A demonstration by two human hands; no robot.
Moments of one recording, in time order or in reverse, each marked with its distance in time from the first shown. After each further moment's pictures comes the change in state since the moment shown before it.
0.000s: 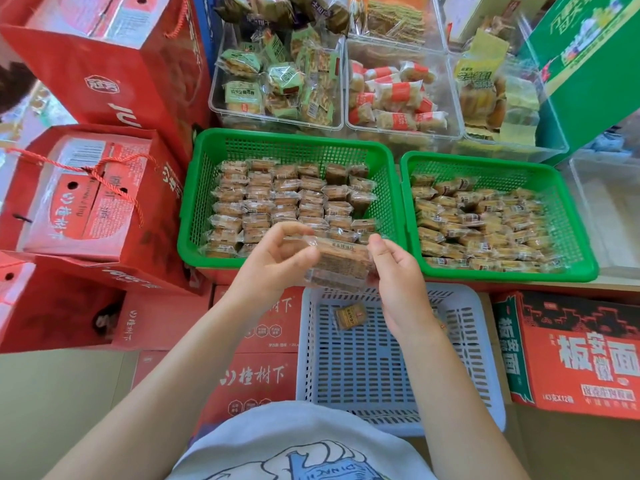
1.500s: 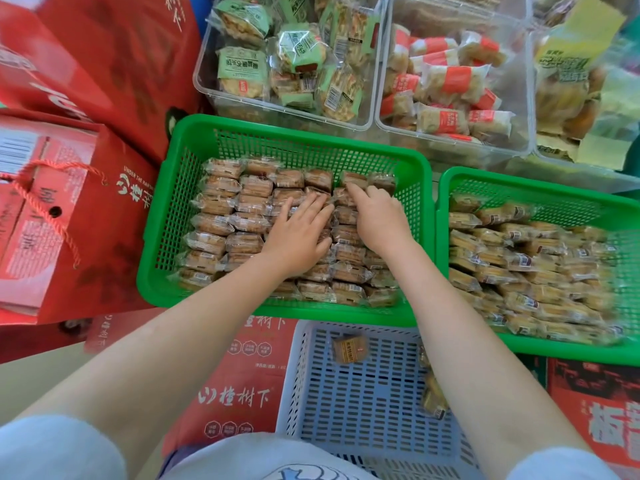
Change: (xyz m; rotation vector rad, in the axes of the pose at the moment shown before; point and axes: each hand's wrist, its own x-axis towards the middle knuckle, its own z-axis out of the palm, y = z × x) left_hand 0.224 -0.084 -0.019 1.452 -0.095 0.055; right_hand 0.268 0.029 0.033 -1.443 -0.258 -0.500
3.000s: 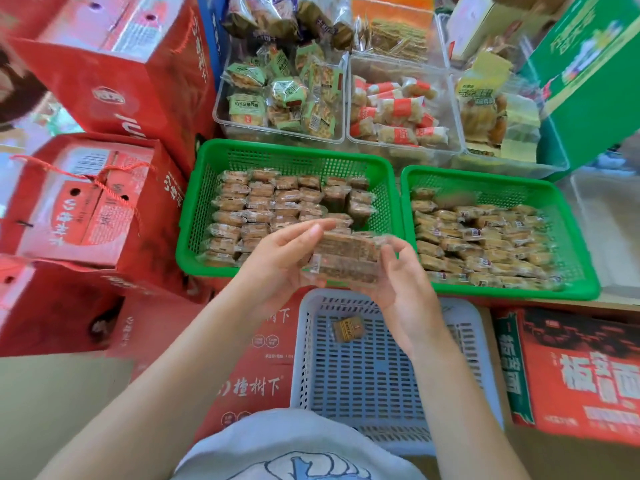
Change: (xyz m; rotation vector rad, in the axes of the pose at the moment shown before) left_hand -0.210 0.074 -0.110 -1.879 -0.024 -0.030; right_hand -0.253 -0.084 -0.083 1.885 0.180 0.301
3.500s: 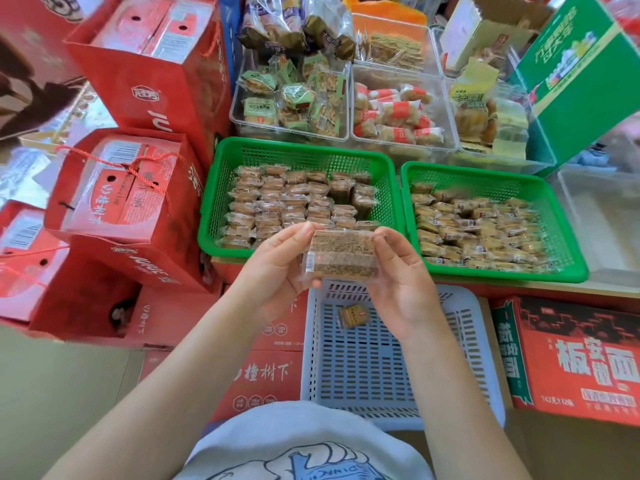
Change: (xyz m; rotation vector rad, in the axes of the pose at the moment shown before) left_hand -0.062 -0.010 -0.001 -0.177 -0.004 0.023; right_hand -0.043 0.008 0.028 0.288 -0.156 -0.066
